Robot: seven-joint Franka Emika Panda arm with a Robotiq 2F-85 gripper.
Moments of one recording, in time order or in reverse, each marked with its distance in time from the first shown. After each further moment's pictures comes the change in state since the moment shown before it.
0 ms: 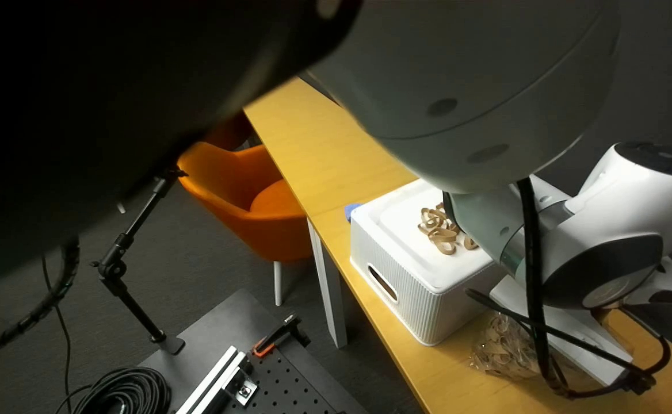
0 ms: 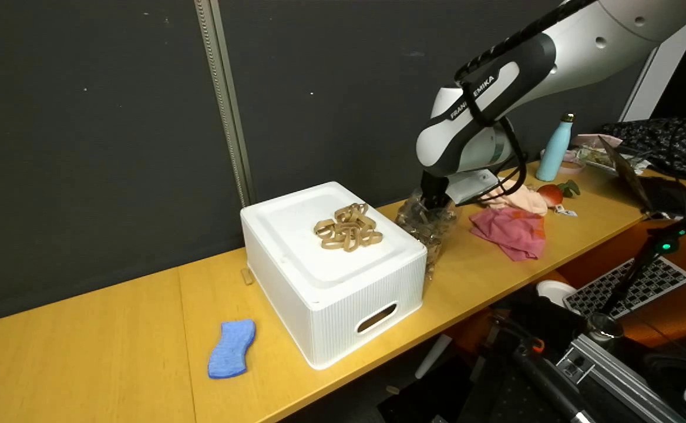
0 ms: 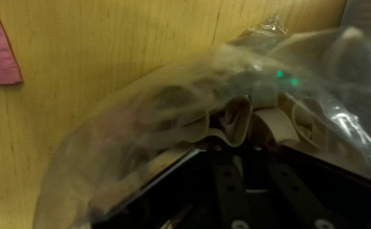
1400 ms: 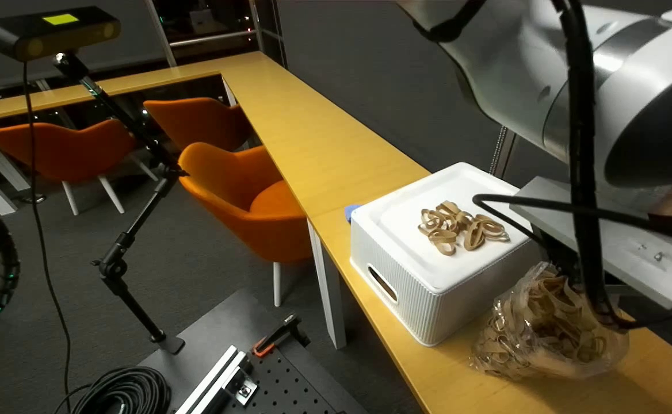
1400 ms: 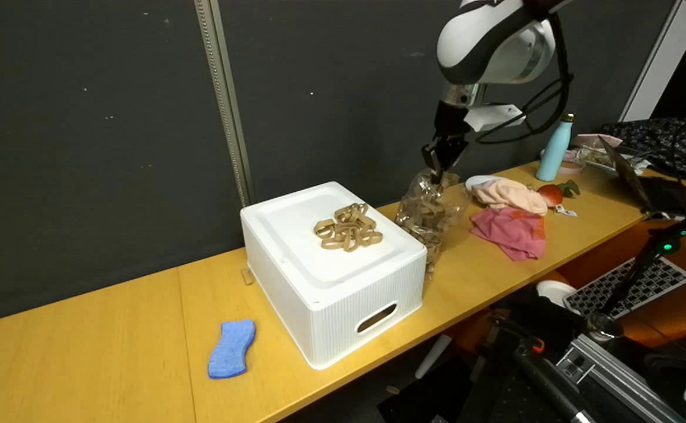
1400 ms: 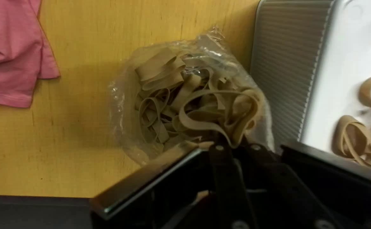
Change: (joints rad) arm -0.002 -0.292 -0.004 -0.006 0.032 -0.303 0.037
